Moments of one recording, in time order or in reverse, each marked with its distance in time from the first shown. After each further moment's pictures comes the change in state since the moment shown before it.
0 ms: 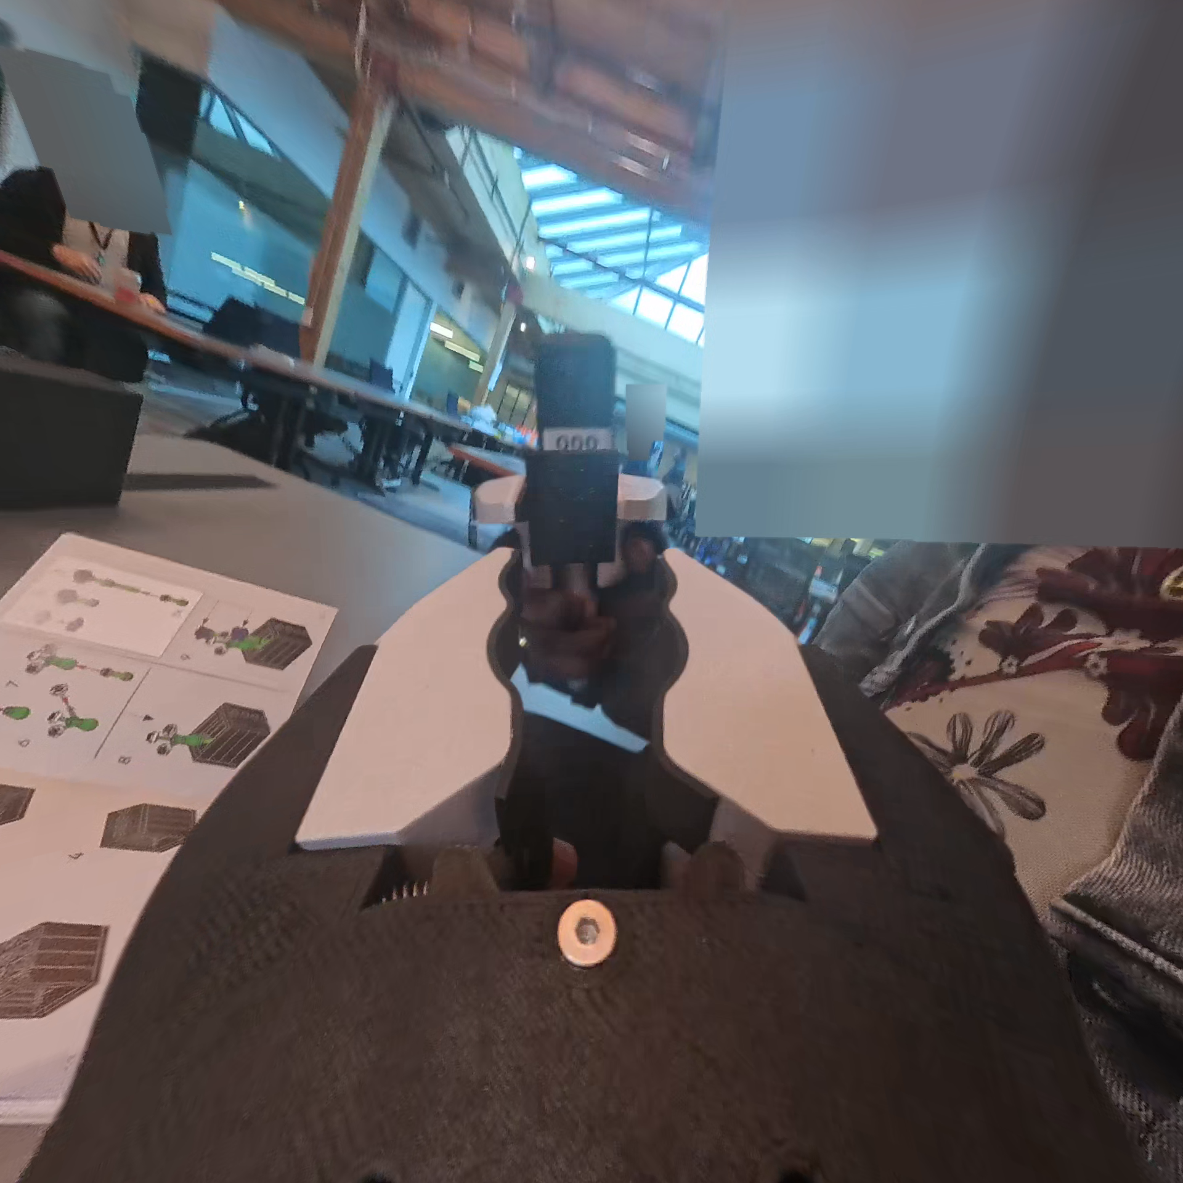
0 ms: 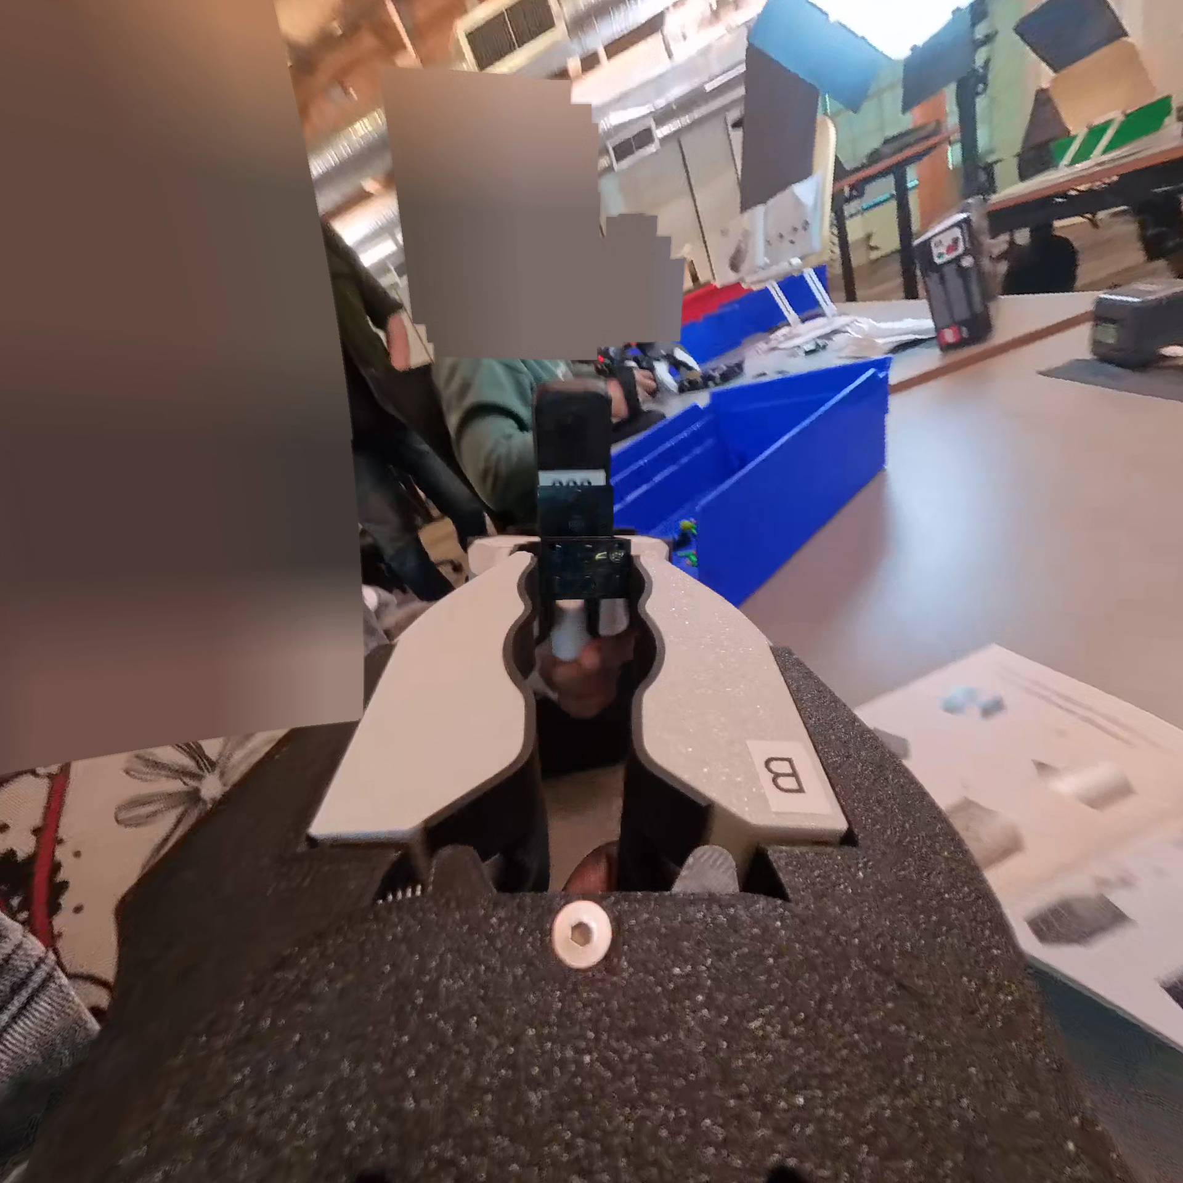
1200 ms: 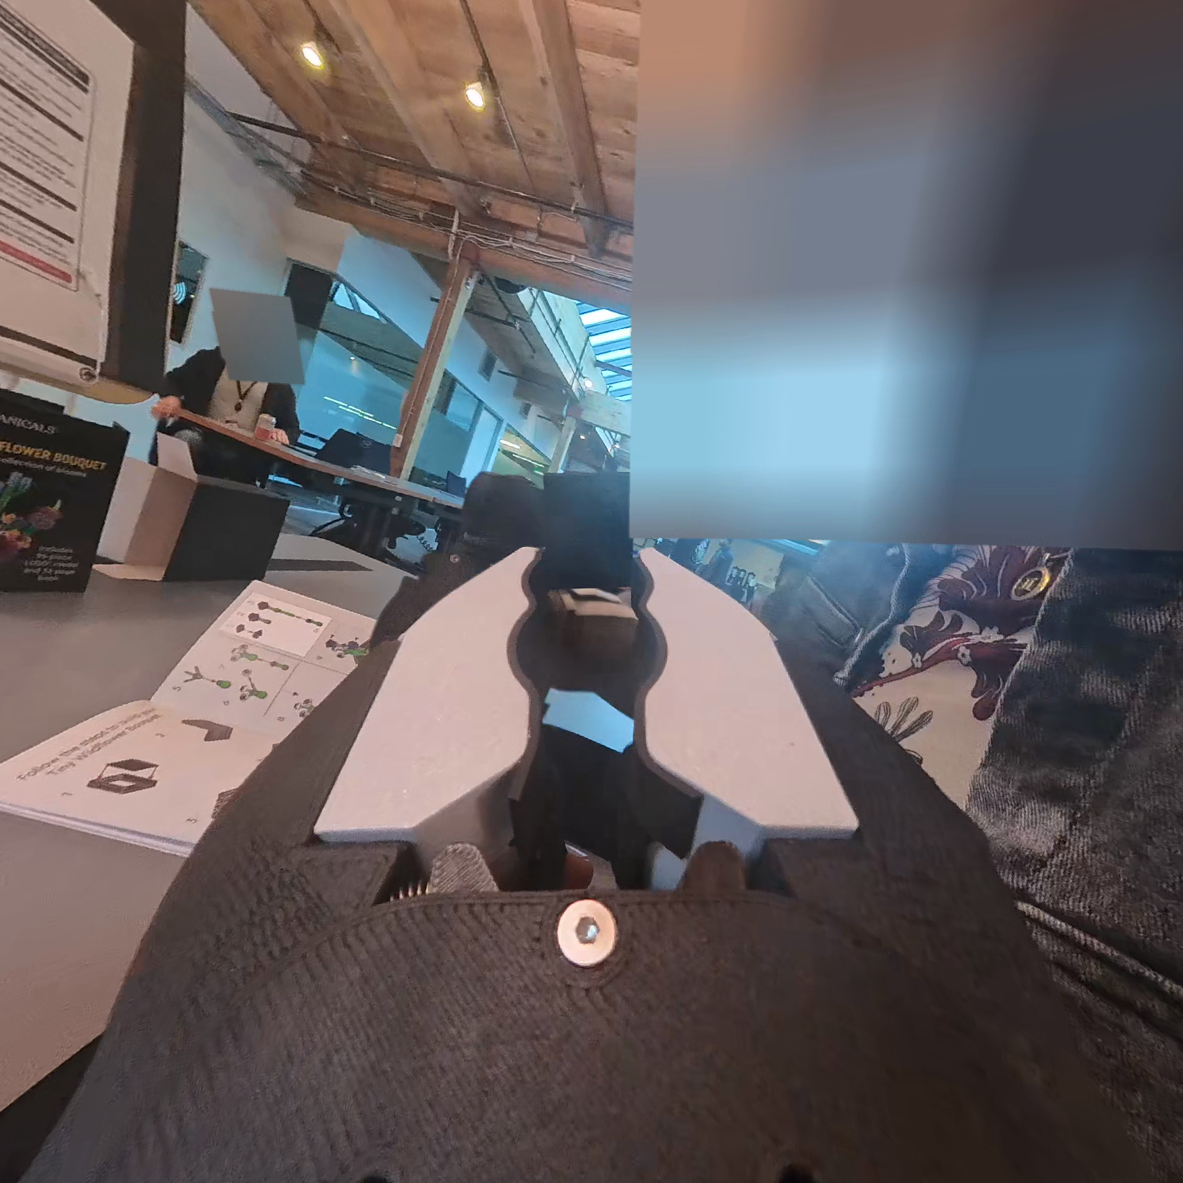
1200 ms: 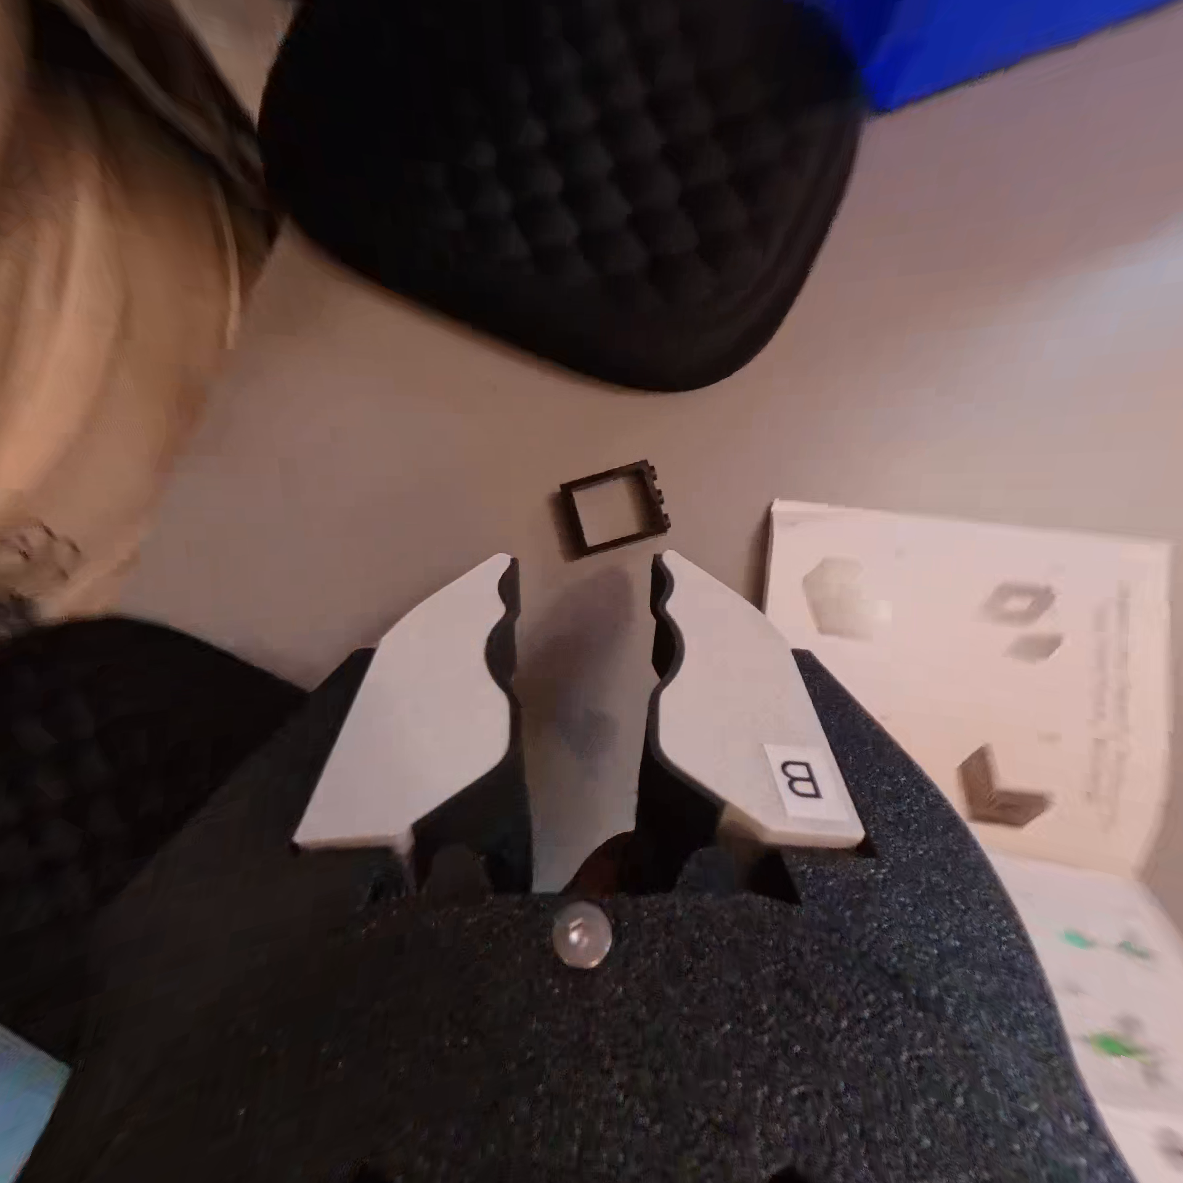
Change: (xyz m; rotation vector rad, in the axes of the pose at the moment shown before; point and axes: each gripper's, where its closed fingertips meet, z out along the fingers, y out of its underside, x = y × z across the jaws) left arm 0.023 -0.036 -0.089 0.178 -0.093 0.078; right arm 0.066 0.147 0.011 -1.120 -0.197 -0.488
